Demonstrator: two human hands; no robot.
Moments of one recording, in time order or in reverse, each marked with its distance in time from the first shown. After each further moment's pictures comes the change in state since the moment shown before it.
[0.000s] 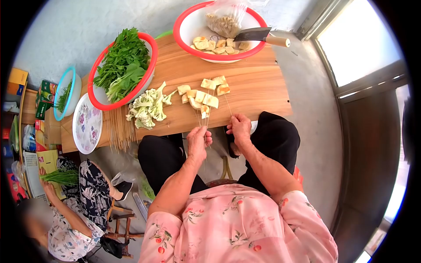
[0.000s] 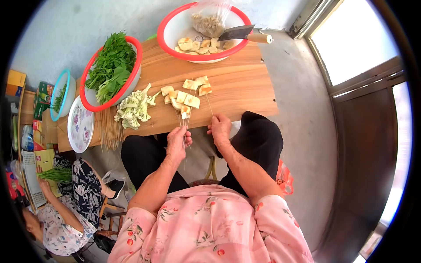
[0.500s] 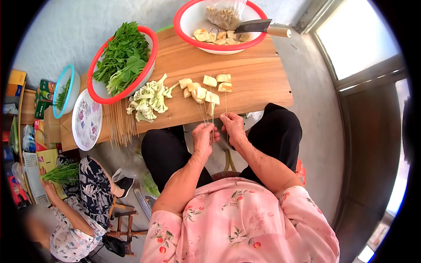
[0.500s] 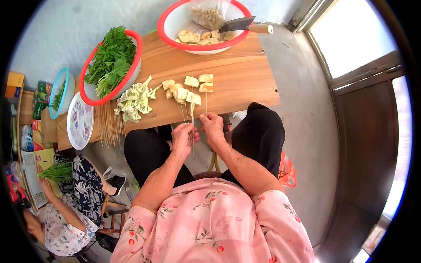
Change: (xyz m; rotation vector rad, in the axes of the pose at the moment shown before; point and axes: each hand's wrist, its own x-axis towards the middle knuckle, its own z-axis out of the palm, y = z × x) left_hand -0.005 -0.014 -0.003 -0.021 -0.020 -0.010; right_hand -0.034 0.009 0.018 0.005 -0.152 0.072
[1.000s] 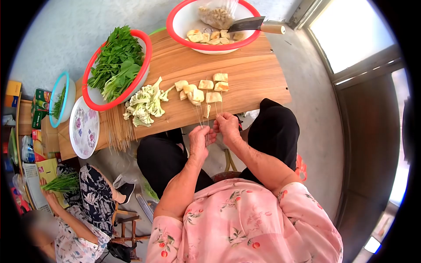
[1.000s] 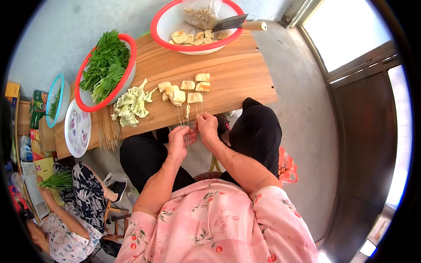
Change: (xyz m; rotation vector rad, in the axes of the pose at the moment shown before) left_hand 0.002 0.005 -0.012 0.014 -0.067 -0.019; right_hand 0.003 0.005 0.016 0.080 0.059 0.067
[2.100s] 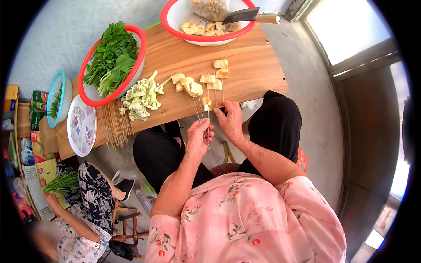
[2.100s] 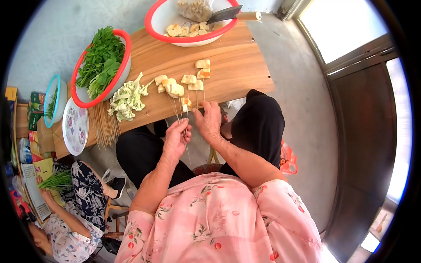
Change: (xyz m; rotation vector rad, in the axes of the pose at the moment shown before) left_hand -0.021 0.003 -0.001 -0.069 -0.107 -0.076; right_hand -0.018 -0.003 -0.024 -0.977 0.440 -1.062
